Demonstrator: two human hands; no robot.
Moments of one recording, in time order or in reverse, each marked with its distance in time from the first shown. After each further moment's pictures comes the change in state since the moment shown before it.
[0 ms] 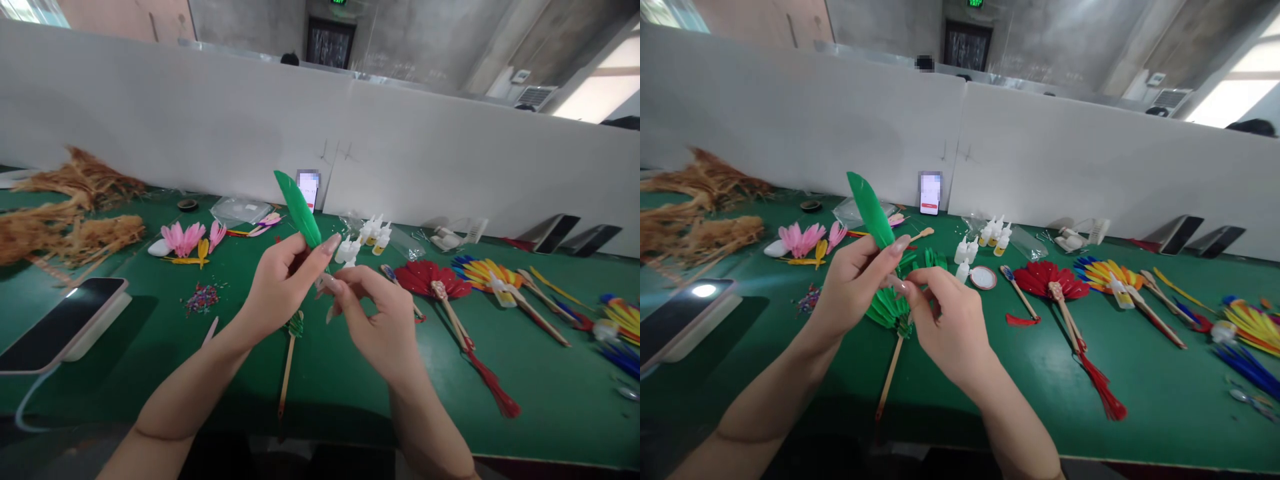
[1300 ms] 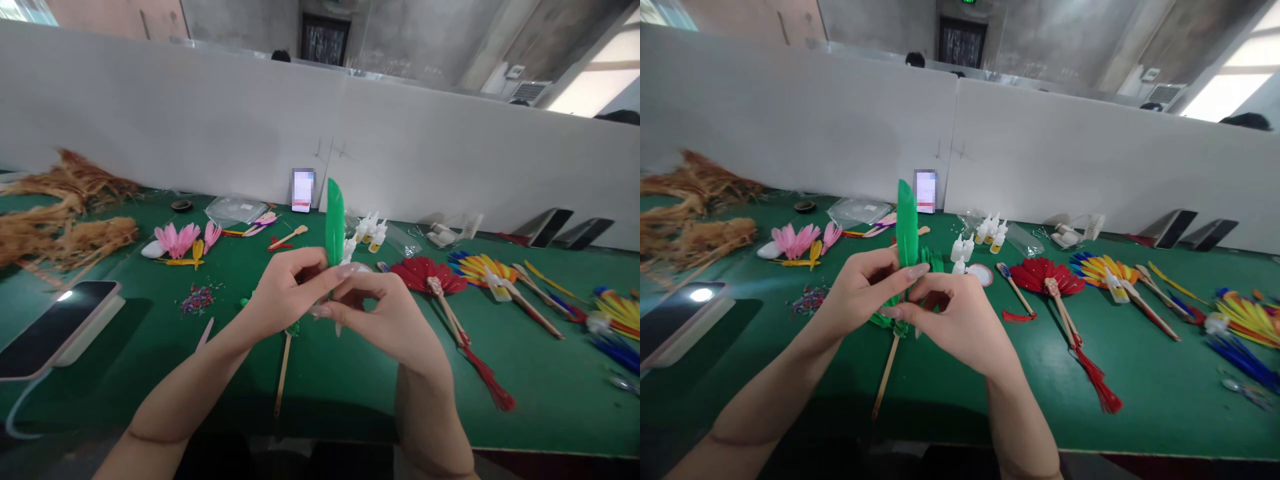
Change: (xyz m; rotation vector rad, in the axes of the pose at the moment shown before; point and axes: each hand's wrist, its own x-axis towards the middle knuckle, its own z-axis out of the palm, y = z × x) left_hand 0.000 -0.002 0.005 0.064 -0.217 0.022; right_hand 0.008 0.005 -0.023 0.197 -0.293 0.230
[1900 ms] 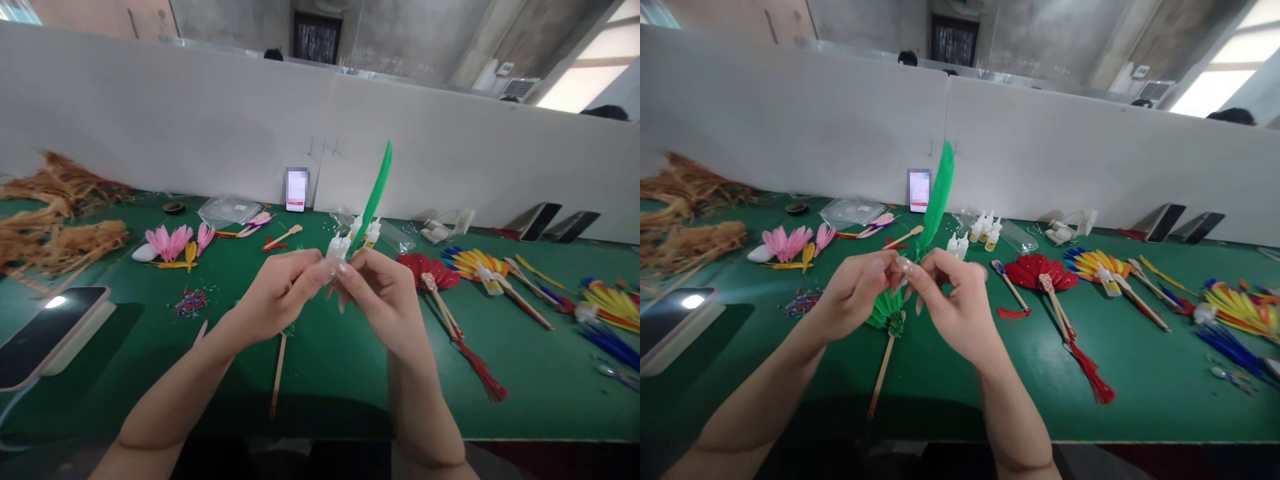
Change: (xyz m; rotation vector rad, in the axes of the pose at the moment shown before) left_hand 0.001 -0.004 -0.001 0.185 -0.070 0.217; right_hand 0.004 0.008 -0.002 0.145 0.228 -0.195
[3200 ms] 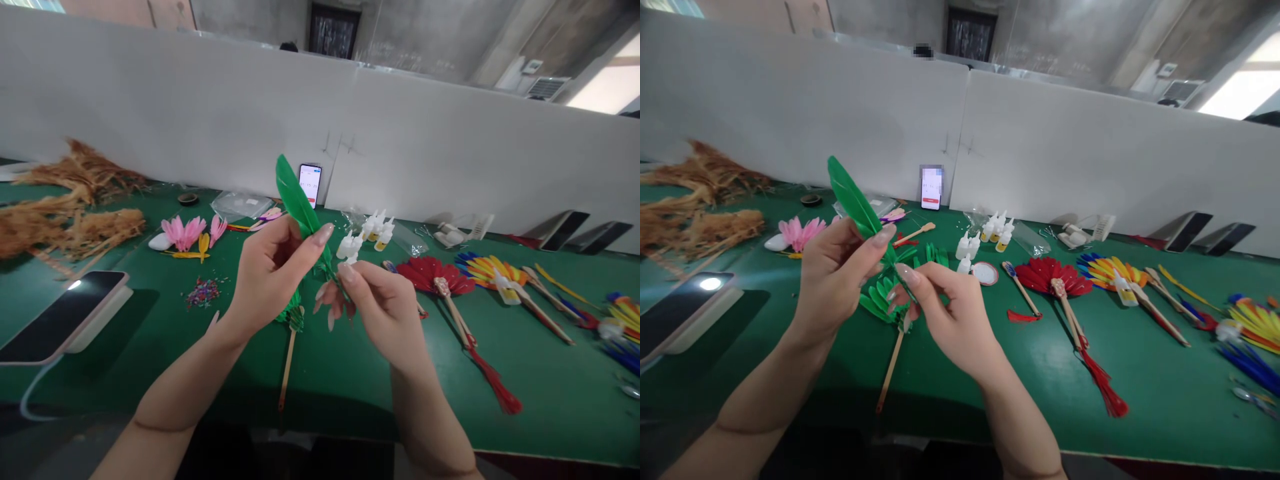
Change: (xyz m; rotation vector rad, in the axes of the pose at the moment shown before) left_hand -0.001 0.006 -0.007 -0.224 0.476 -0.150; right_hand -0.004 -0.004 0.020 0.101 -0.115 0.056
